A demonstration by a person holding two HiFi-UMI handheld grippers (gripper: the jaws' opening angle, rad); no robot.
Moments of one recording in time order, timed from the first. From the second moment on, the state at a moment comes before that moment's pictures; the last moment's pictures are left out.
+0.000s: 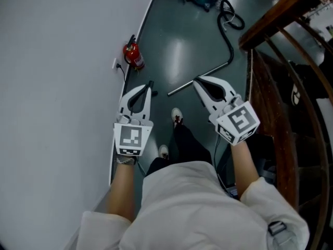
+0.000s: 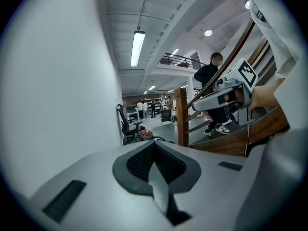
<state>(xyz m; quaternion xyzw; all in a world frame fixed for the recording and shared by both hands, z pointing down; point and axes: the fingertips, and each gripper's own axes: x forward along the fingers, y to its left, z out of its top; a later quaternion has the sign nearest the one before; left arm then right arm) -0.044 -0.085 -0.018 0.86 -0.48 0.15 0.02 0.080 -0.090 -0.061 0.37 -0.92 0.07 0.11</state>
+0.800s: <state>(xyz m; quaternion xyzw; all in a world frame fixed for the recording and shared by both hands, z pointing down) -0.052 -0.144 0.140 0.85 -0.49 0.18 0.06 0.025 -0.150 0.141 0.30 -0.93 0.05 0.21</state>
